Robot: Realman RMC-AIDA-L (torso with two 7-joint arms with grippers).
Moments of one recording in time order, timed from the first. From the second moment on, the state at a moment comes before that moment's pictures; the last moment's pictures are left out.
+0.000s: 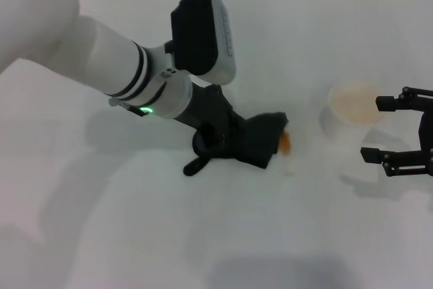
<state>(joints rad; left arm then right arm) -0.82 -2.09 1.68 0.79 2.15 1.03 -1.77 0.06 2.01 -1.15 -1.43 -1.75 -1.50 1.54</state>
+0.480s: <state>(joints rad) -0.82 -2.09 1.59 0.79 2.23 0.99 -1.77 0.05 2.01 -1.15 -1.43 -1.74 -1.50 1.54</state>
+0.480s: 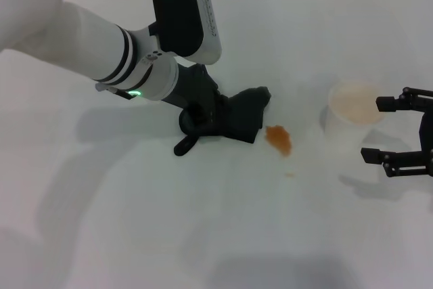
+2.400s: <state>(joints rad) -0.82 -2.09 1.84 0.82 2.05 0.92 -1.78 0.05 2.01 -1.15 -1.43 -1.74 -1.51 1.54</state>
